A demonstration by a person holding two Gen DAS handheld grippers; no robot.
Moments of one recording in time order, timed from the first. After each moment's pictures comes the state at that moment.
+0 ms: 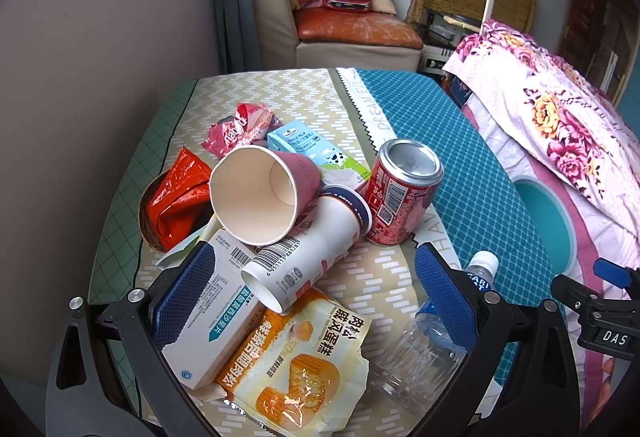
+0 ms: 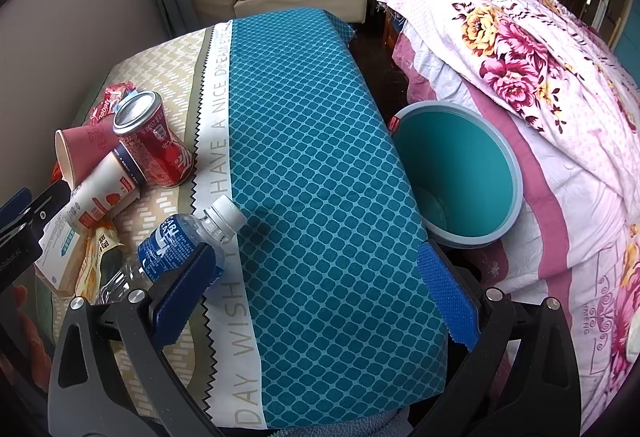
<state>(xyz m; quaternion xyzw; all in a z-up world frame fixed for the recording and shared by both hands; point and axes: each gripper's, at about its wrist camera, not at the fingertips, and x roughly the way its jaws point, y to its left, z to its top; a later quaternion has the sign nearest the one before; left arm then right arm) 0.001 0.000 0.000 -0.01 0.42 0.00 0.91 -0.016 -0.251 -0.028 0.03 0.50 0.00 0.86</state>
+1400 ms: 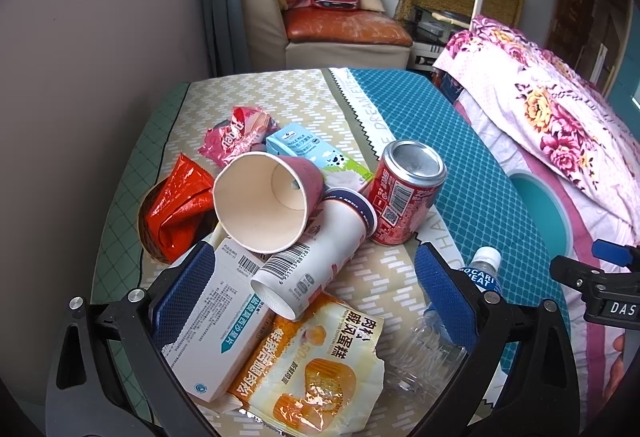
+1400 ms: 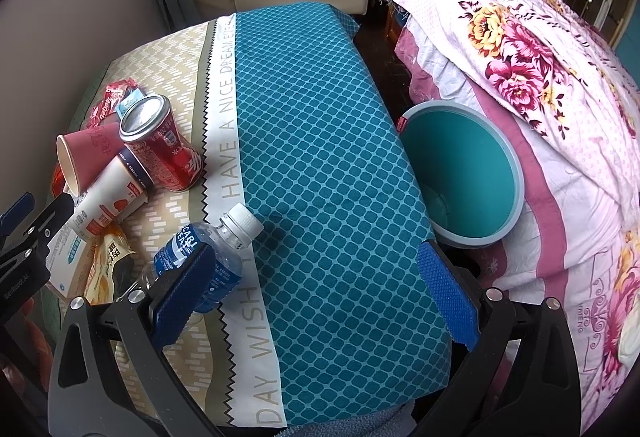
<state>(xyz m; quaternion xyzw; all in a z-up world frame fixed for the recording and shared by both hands) -0.004 0.000 0.003 0.00 0.42 -0.02 0.91 -0.001 -0.236 -0.018 0.03 0.53 0.00 0.85</state>
